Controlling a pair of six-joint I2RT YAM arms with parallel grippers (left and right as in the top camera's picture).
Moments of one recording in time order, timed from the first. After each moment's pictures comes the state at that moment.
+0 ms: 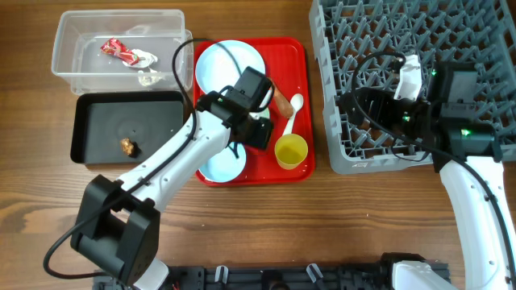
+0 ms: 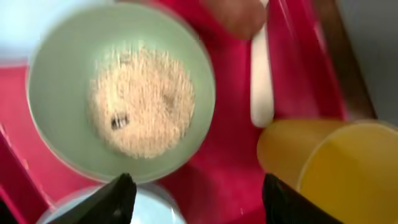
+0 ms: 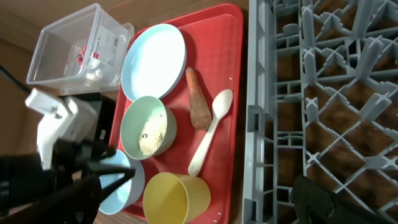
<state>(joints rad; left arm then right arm) -0.58 1.74 1.30 -0.77 0.03 -0.19 -0.04 1.26 1.09 -0.70 -0.54 0.18</state>
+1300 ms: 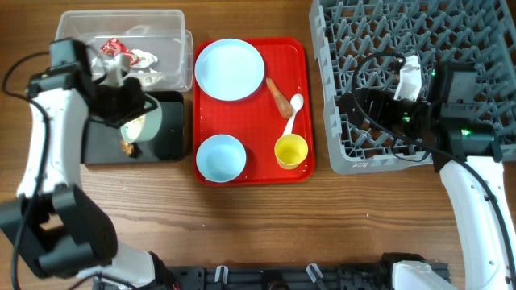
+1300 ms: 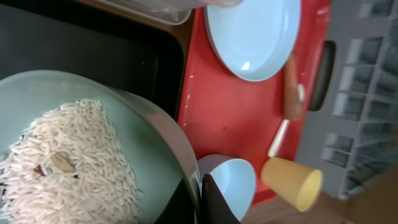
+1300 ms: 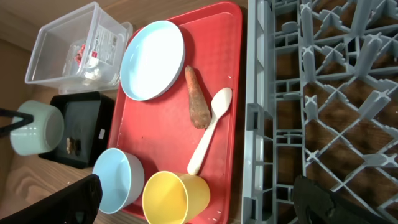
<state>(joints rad) 0.27 1.74 1.42 -1.04 0.60 -0.07 -0.04 1.26 1.09 -0.70 -0.54 0.18</state>
